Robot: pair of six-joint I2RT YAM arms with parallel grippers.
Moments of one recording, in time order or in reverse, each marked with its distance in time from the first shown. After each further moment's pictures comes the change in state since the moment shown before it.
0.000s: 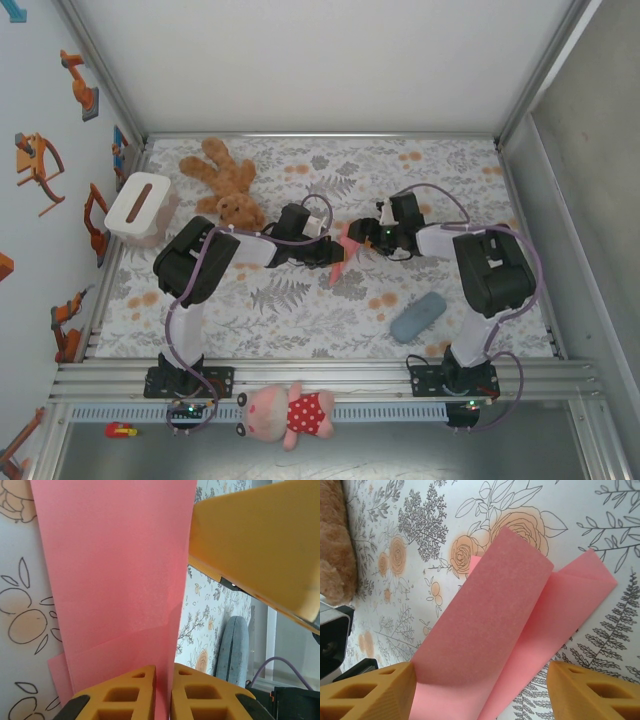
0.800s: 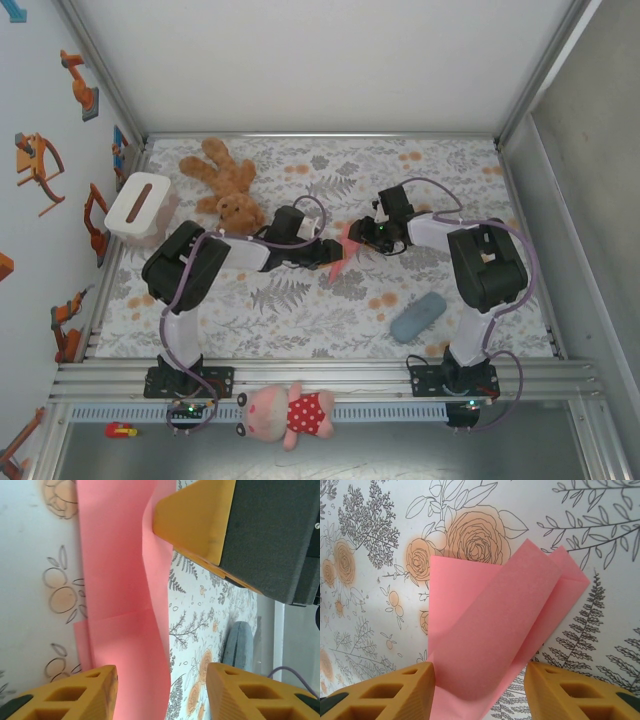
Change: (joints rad) left arm 0.005 -0.089 -0.085 0.010 -0.085 -0.011; right arm 0.040 0.049 0.137 -0.235 0.151 -0.008
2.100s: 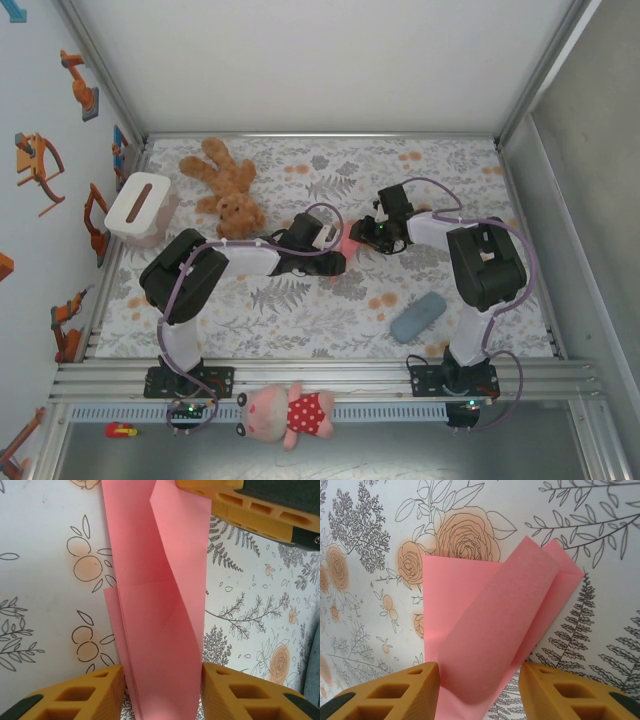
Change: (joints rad) left arm -0.126 -0.052 0.064 -0.282 -0.333 0.197; right arm 0.000 0.013 0.018 -0.029 0.010 0.020
